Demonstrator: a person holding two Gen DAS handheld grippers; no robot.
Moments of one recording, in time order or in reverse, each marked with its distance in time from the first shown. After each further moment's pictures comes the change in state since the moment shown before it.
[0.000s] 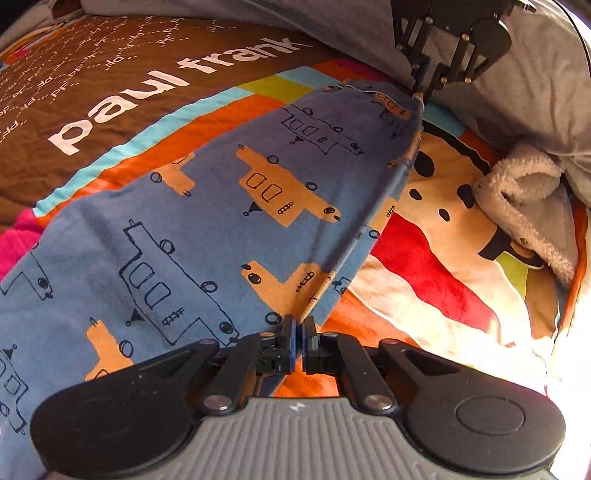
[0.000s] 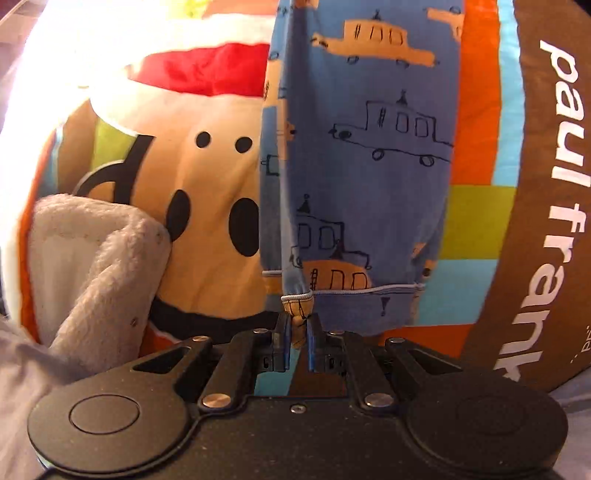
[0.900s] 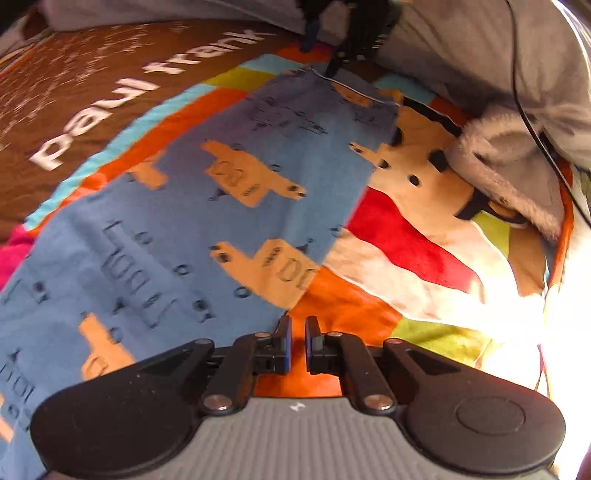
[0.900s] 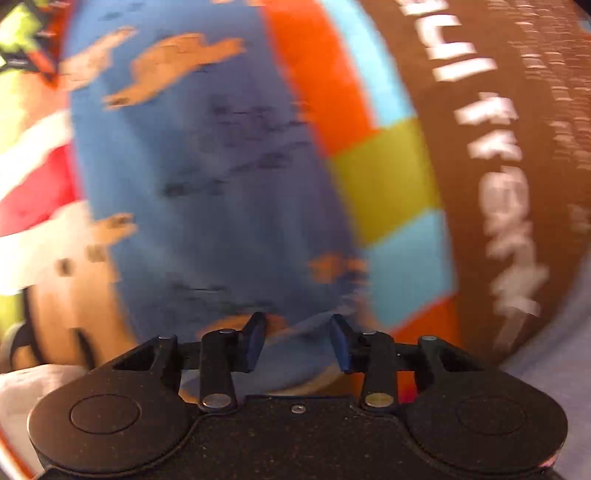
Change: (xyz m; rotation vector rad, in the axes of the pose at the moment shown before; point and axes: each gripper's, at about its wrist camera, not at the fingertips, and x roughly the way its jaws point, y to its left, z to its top) left arm -0.016 -0.012 -0.008 0.057 0.036 0.005; right arm 0.009 -0.058 -0.005 0.530 -0.101 -0.243
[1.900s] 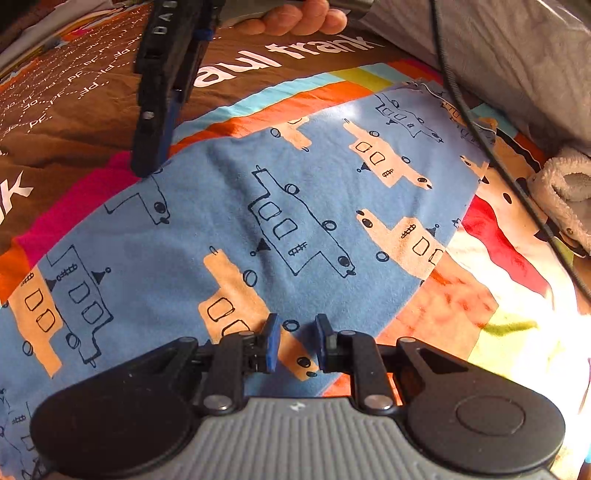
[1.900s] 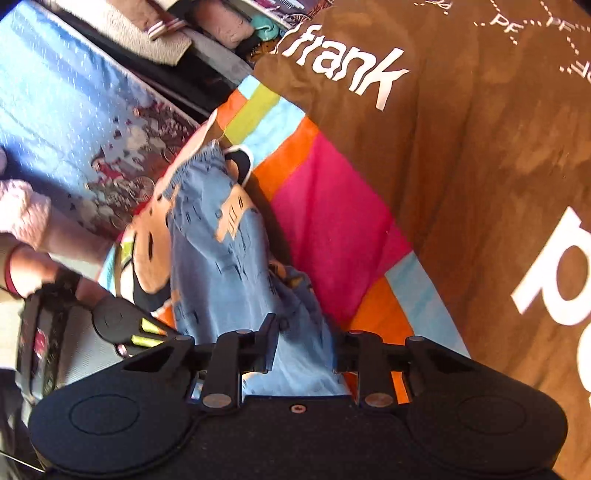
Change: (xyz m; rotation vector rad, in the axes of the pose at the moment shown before) left arm -0.012 0.062 -0.029 -0.156 -0.036 0.125; right arm 0.010 -0.043 0.272 0.295 -0.422 0.923
